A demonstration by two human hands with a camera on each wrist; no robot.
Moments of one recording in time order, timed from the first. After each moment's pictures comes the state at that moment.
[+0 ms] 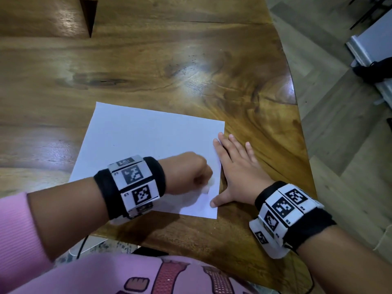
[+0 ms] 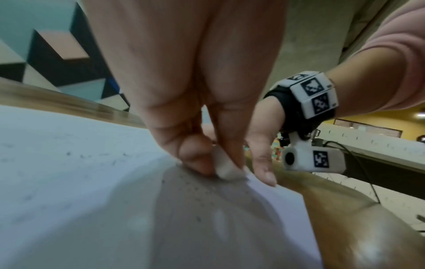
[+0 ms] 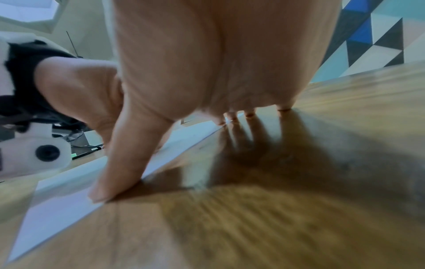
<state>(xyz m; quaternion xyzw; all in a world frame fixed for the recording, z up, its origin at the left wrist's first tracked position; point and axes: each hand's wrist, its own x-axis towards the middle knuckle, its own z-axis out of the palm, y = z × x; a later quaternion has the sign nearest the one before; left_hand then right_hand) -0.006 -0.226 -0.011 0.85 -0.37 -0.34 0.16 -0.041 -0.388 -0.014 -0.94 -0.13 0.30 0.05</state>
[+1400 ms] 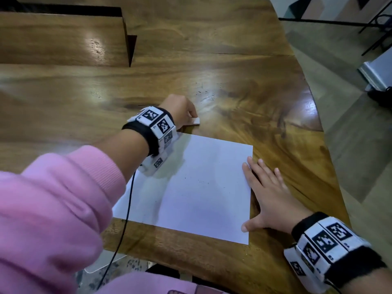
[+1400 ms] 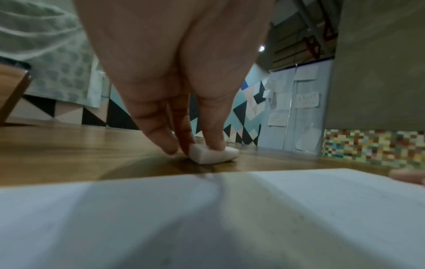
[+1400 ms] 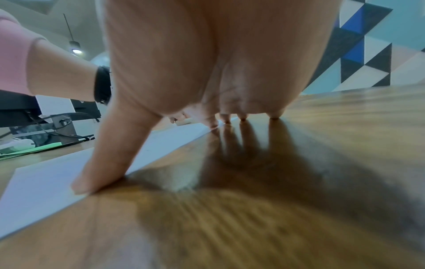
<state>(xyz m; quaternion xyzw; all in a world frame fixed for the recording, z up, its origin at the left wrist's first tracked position) 0.137 -0.160 0.000 0.96 -0.12 -0.16 0.17 -0.042 -0.385 -0.013 -0.94 -0.12 0.32 0.04</state>
